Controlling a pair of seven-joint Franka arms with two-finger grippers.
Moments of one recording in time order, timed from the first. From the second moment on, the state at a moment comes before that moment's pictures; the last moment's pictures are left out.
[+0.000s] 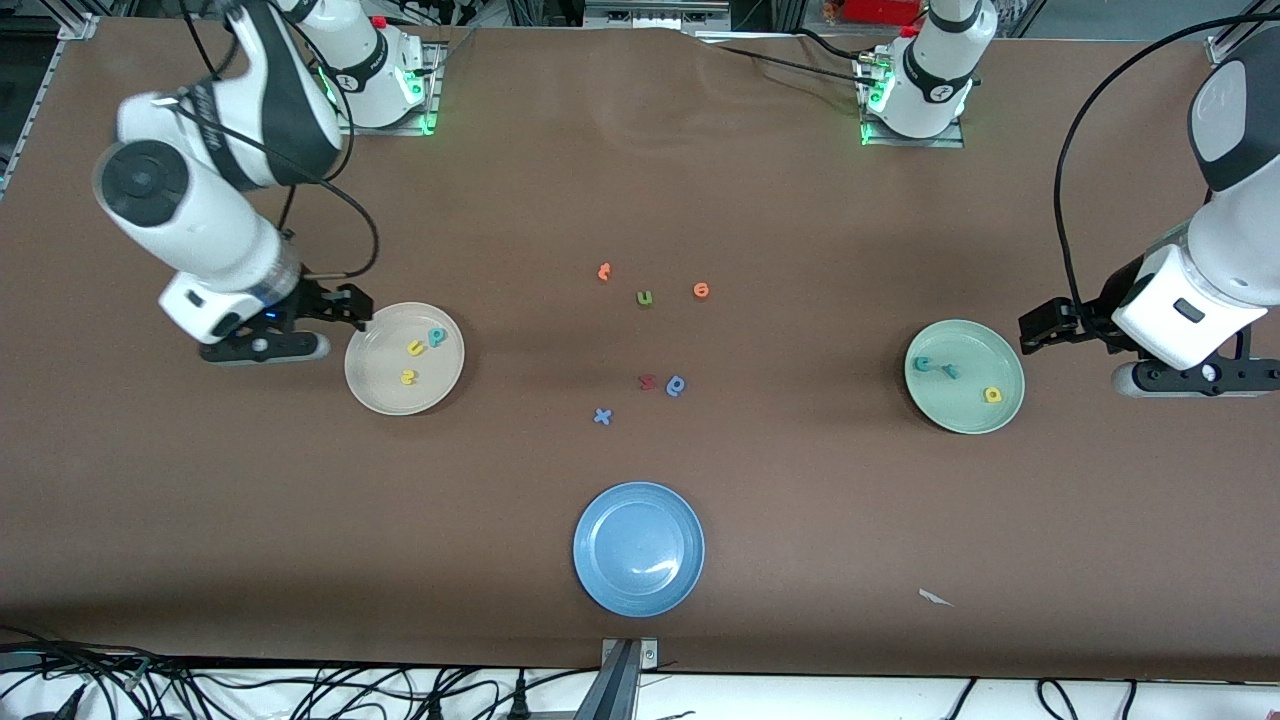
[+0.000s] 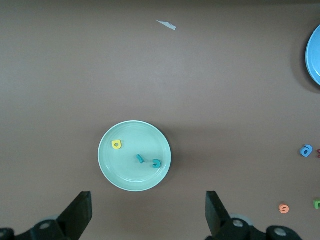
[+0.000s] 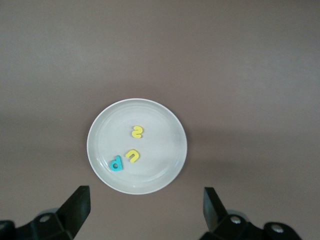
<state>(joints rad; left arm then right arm) -0.05 0.28 -0.04 -1.38 0.02 1.62 -0.12 0.04 0.13 0.18 -1.86 -0.09 1.96 0.18</state>
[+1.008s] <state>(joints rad) -0.05 0.28 -0.04 -1.38 0.02 1.62 -0.12 0.03 0.09 0.05 -1.55 -0.02 1.58 0.03</state>
